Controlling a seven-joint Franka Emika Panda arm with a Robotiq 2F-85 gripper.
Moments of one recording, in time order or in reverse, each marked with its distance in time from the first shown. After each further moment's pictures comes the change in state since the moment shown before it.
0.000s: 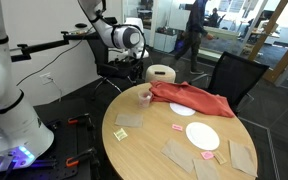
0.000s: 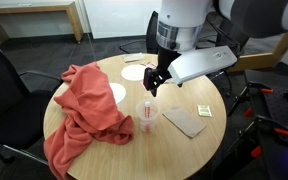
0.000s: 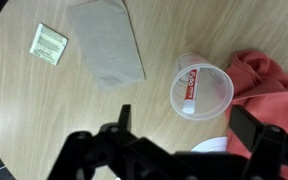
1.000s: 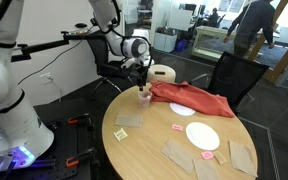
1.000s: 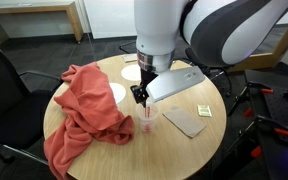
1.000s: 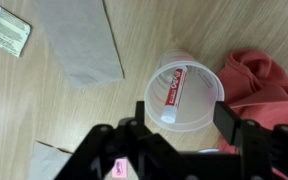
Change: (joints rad) arm 0.067 0.213 -0.076 0.175 0.001 0.026 -0.045
